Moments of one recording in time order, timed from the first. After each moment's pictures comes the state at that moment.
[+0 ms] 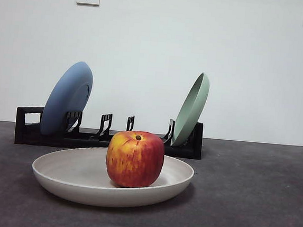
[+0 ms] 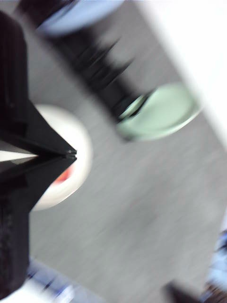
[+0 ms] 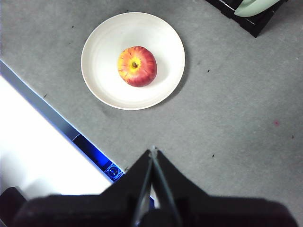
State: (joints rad) left arm -1.06 0.90 1.32 -0.89 -0.37 -0.05; right arm 0.79 1.11 1.50 -1.35 -0.01 0.05
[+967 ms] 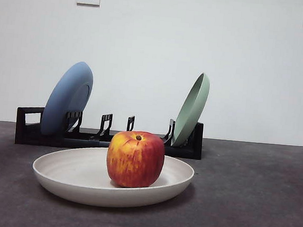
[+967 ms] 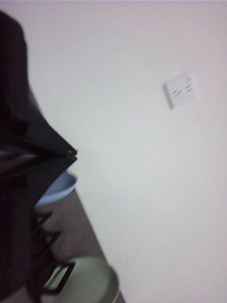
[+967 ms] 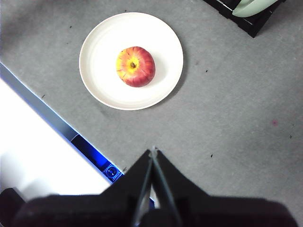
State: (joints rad) left arm 0.00 0.40 0.77 -0.27 0.22 0.28; right arm 0.79 1.11 1.50 -1.35 0.00 0.05
